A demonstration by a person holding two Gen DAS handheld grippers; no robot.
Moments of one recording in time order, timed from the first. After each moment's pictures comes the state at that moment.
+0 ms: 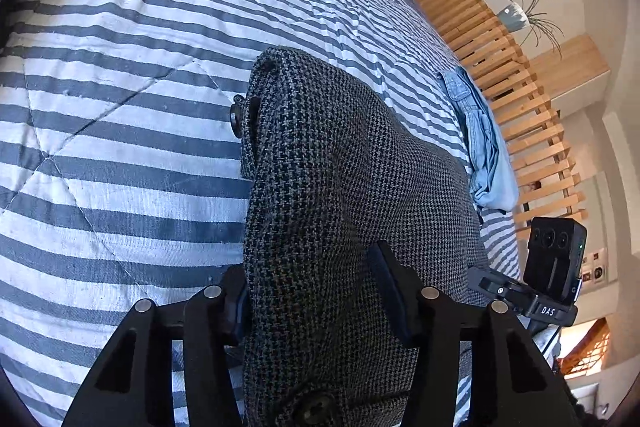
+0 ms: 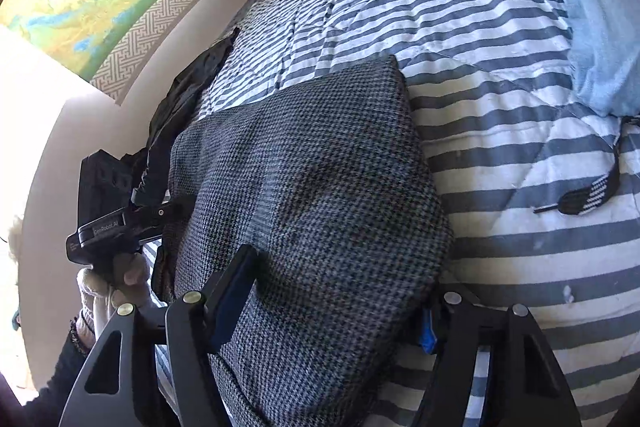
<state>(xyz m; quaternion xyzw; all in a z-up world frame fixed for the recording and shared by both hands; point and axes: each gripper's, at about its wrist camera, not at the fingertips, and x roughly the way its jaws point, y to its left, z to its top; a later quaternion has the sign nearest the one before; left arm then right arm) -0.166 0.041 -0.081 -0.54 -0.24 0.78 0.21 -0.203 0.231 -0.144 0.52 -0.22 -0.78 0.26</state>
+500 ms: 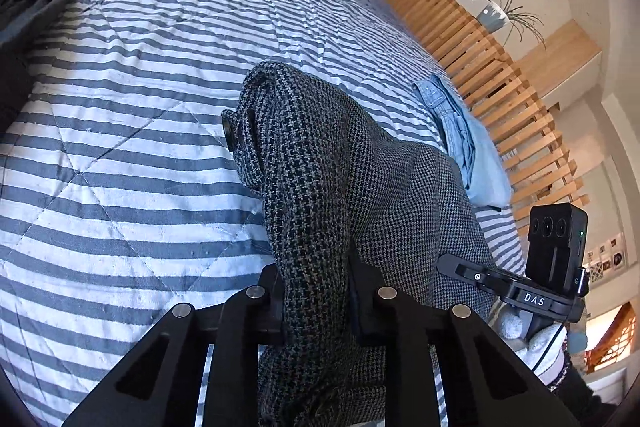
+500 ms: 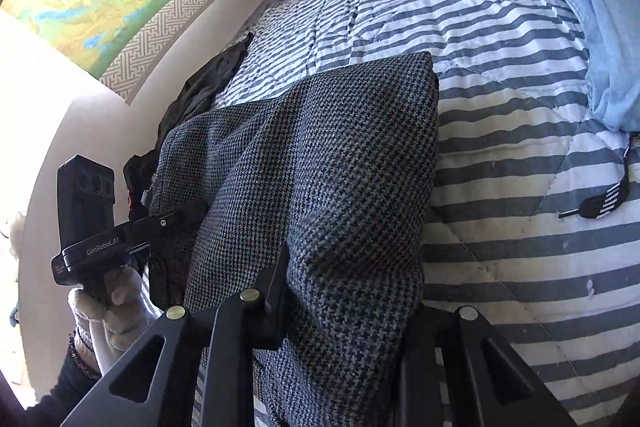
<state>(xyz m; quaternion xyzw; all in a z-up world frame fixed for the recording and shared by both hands) -0.131 0.058 -0.027 -0.50 -0.20 0.82 0.20 -0.194 0.216 -0.127 0.50 -0.21 -0.80 0.26</state>
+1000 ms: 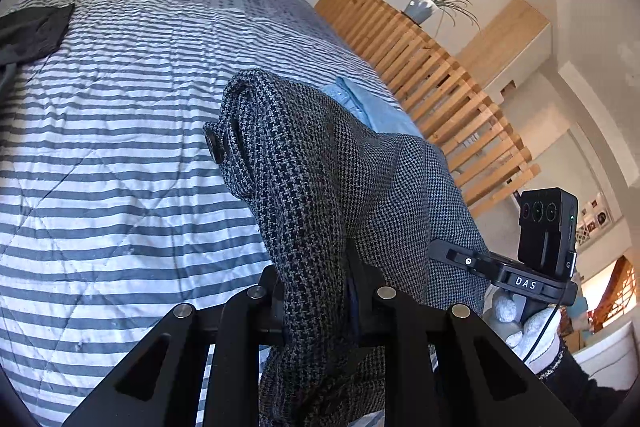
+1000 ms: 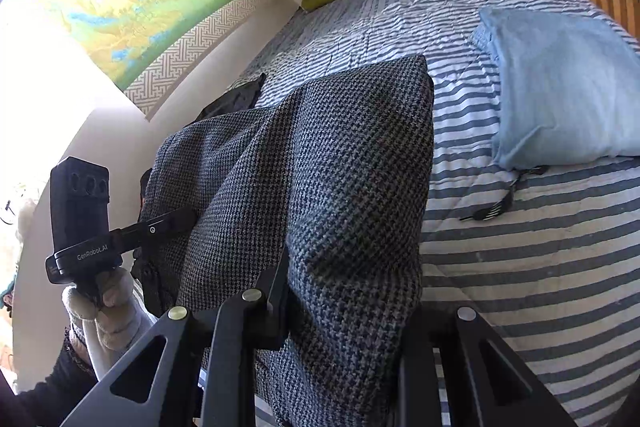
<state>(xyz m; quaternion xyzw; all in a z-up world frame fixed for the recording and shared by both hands) -0.094 0.142 0.054 -0.45 -0.17 0.83 0.29 -0.128 0.276 -0.046 0.44 -0.19 -0.84 0.24</state>
